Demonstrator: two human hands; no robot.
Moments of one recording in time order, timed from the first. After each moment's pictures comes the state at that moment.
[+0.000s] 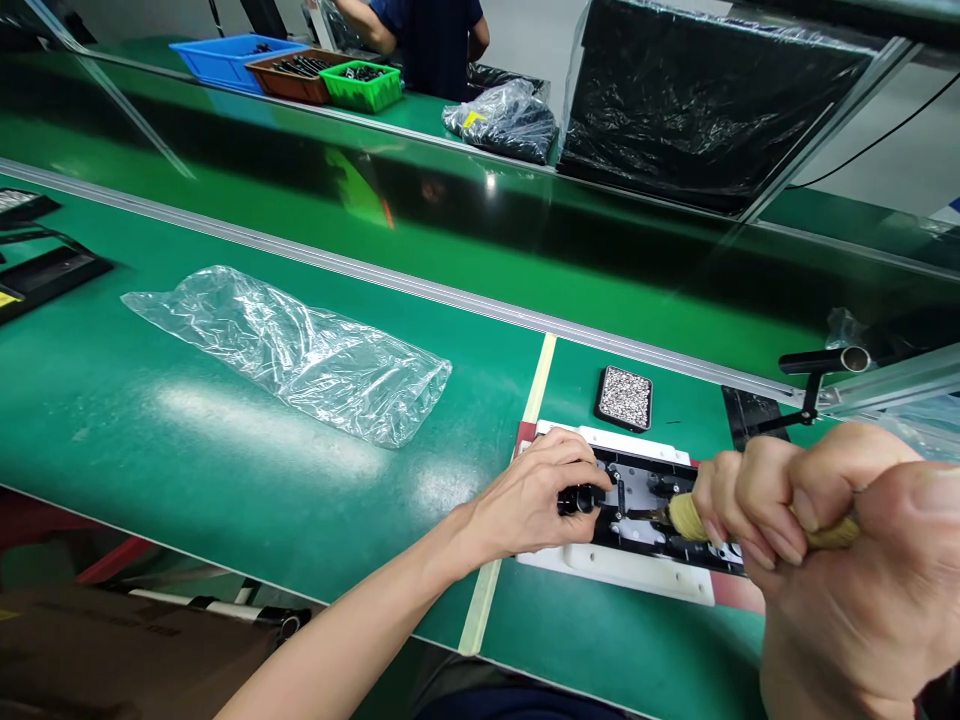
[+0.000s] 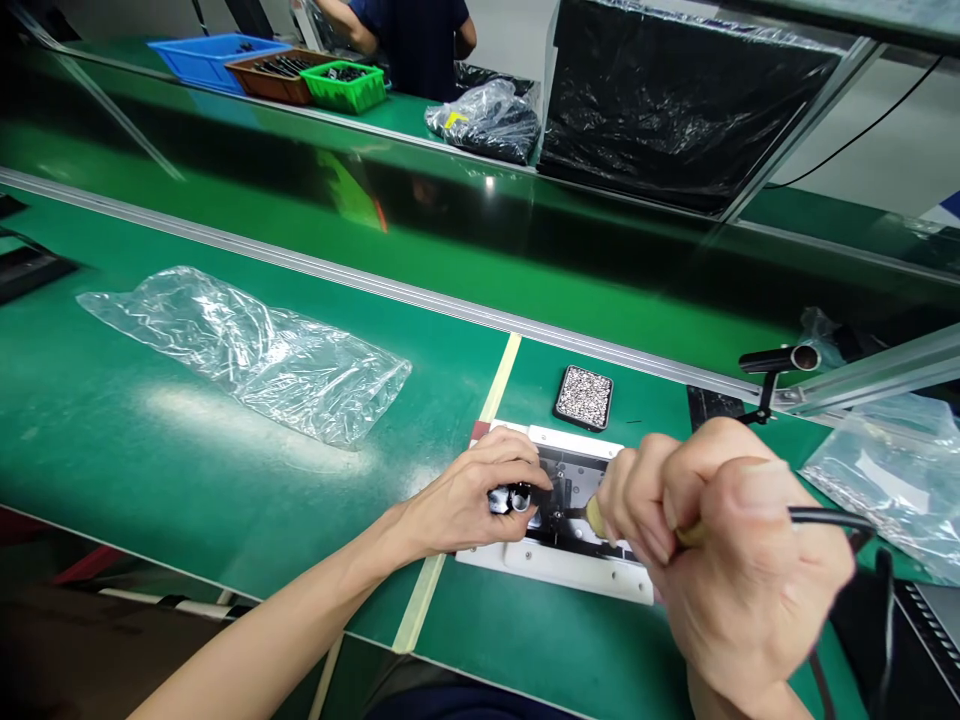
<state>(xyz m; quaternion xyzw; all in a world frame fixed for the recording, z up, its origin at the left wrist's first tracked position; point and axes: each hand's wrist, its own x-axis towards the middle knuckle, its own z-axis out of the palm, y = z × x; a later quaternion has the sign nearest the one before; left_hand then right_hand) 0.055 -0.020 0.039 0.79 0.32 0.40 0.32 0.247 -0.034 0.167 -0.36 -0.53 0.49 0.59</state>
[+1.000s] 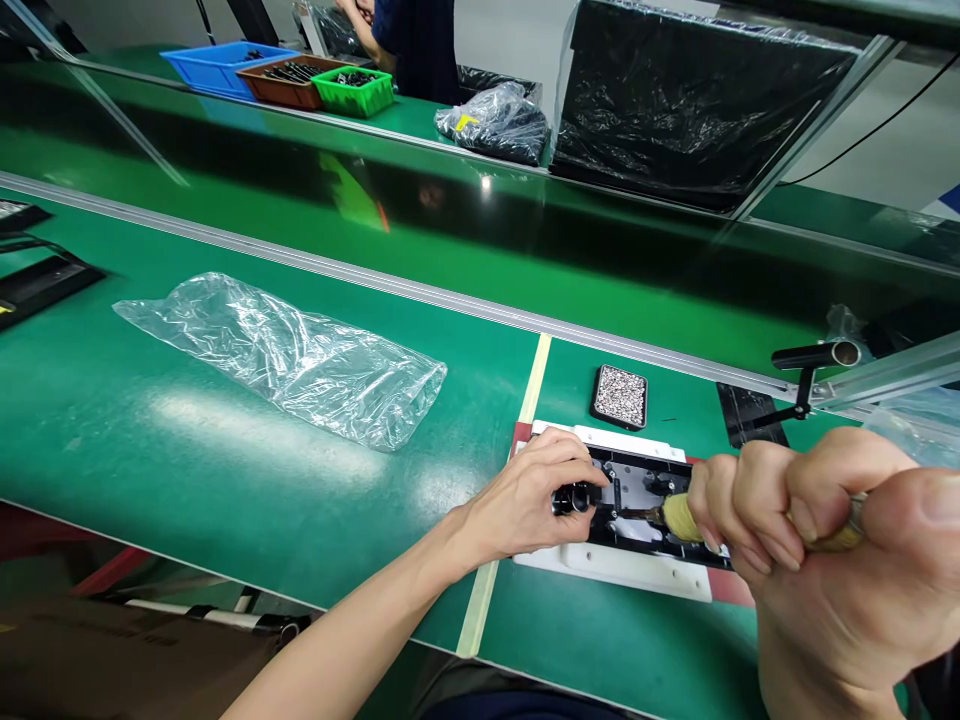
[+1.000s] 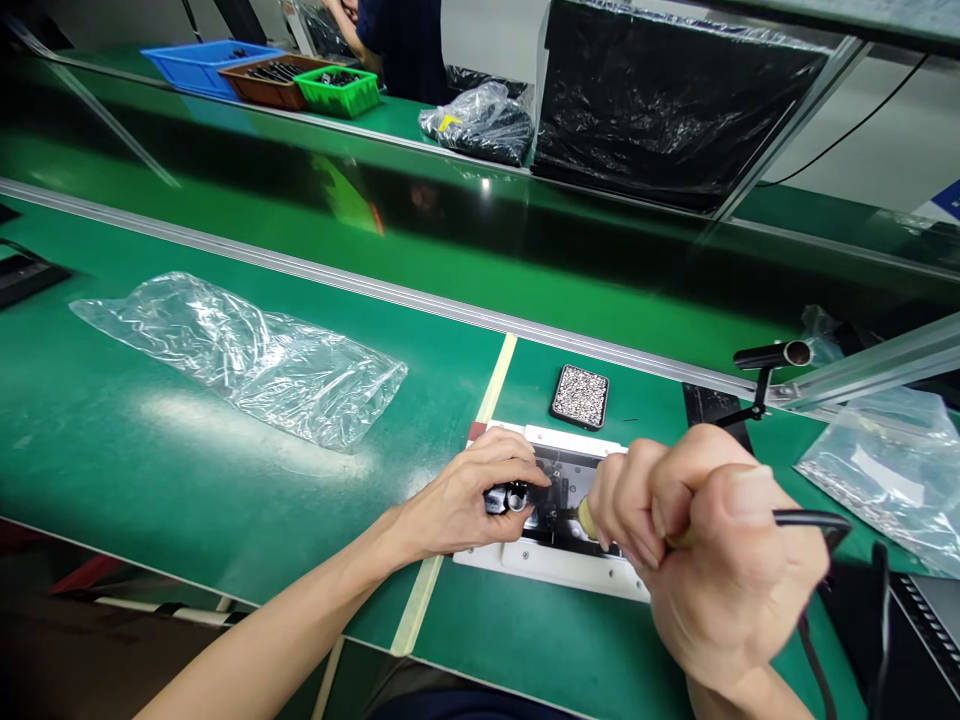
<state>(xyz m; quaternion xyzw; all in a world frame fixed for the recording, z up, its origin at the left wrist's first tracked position) 0.053 -0.022 0.039 0.79 0.32 0.40 0.34 0.236 -0.032 0.175 -0.36 -0.51 0.52 0.59</state>
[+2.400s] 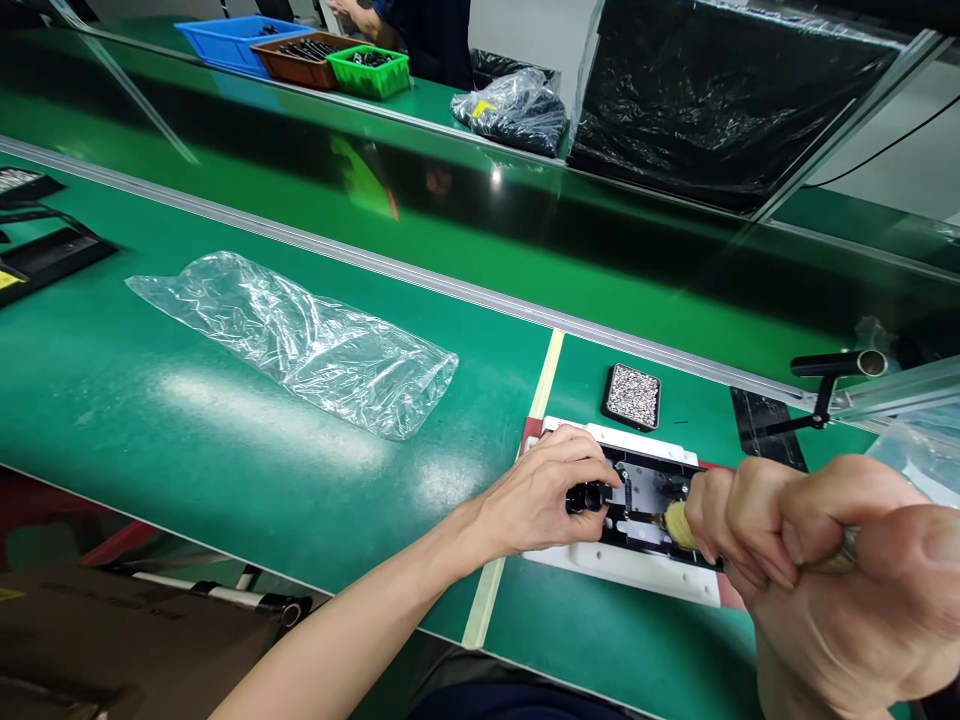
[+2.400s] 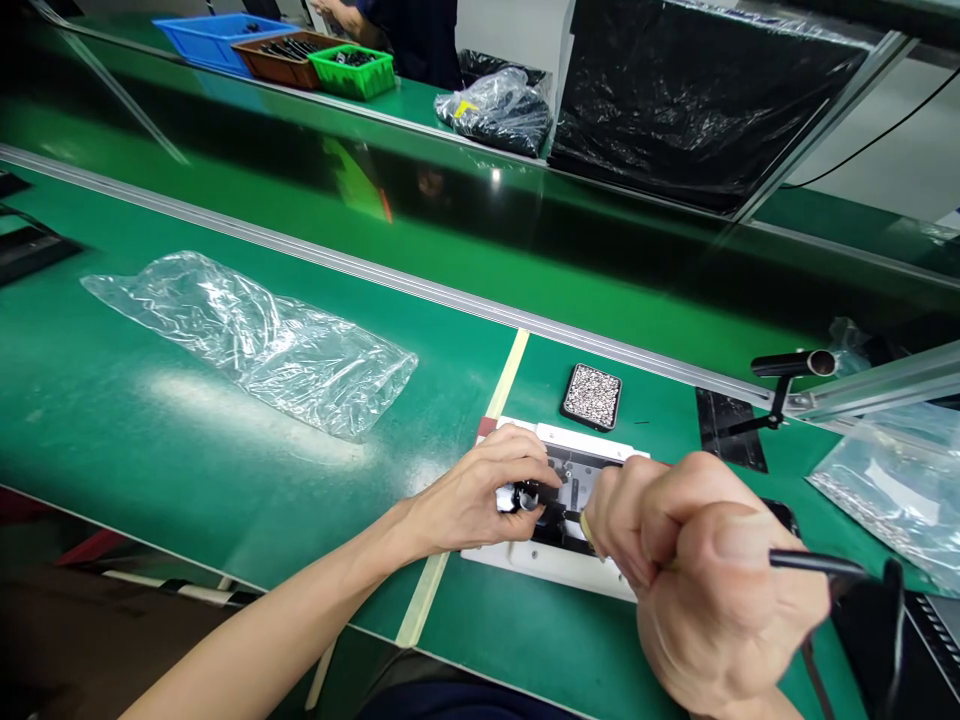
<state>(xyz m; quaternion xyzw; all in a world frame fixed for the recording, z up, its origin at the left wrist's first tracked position) 0.059 -0.020 0.043 0.79 0.32 0.39 0.35 0.237 -0.042 0.157 -0.35 -0.53 0.50 0.59</state>
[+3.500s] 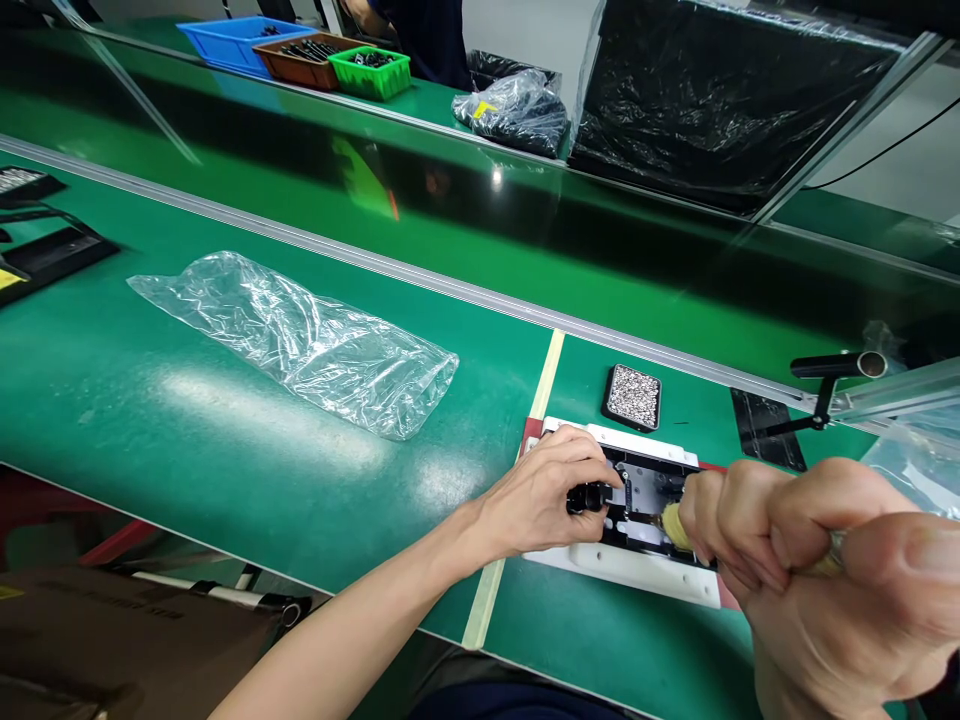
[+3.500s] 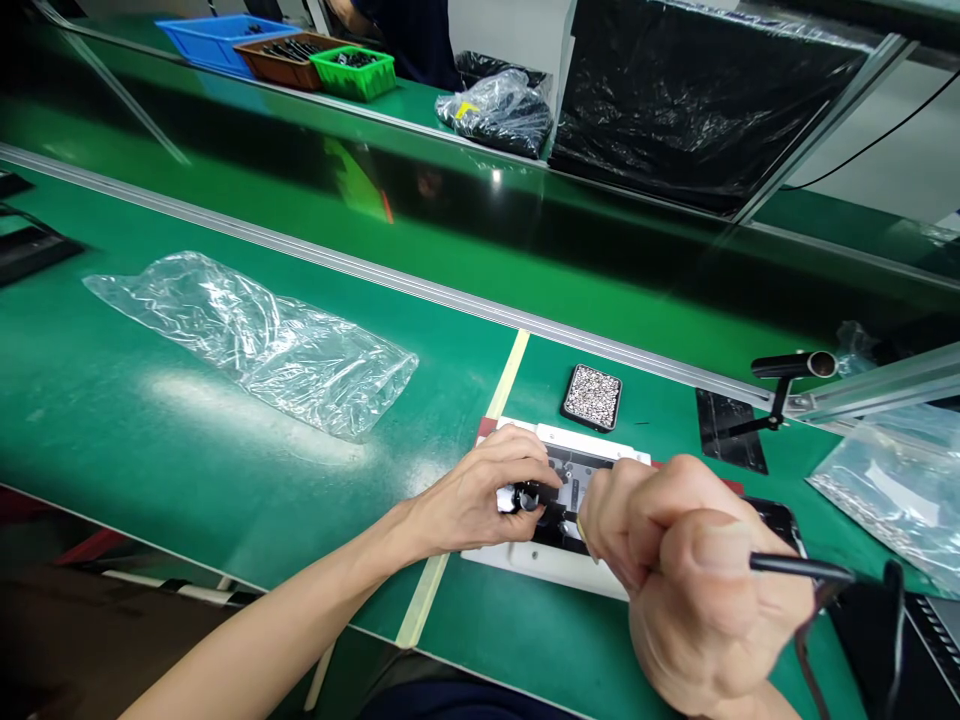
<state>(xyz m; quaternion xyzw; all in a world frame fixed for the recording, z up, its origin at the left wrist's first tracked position) 0.059 -0.020 0.046 0.79 0.32 0.40 0.35 0.230 -0.042 0.158 -0.34 -0.53 0.51 0.58</state>
